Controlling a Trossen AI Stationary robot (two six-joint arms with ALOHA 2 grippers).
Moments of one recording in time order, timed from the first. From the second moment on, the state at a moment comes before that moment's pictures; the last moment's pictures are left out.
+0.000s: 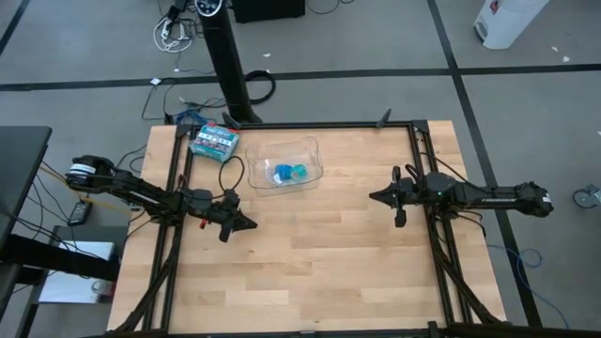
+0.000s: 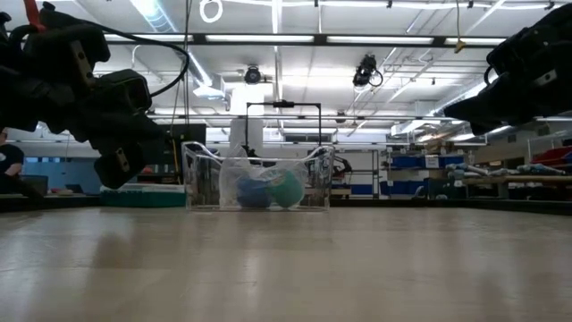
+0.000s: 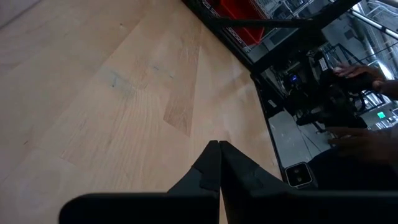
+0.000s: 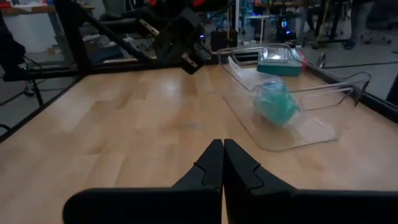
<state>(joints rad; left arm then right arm) -0.09 1.15 0.02 0.90 0.14 -0.79 -0.08 0.16 0.01 0.01 0.00 0.04</state>
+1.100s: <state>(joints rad) -0.08 0.79 0.01 0.40 0.14 -0.79 -0.08 0.00 0.01 0.08 0.00 0.05</state>
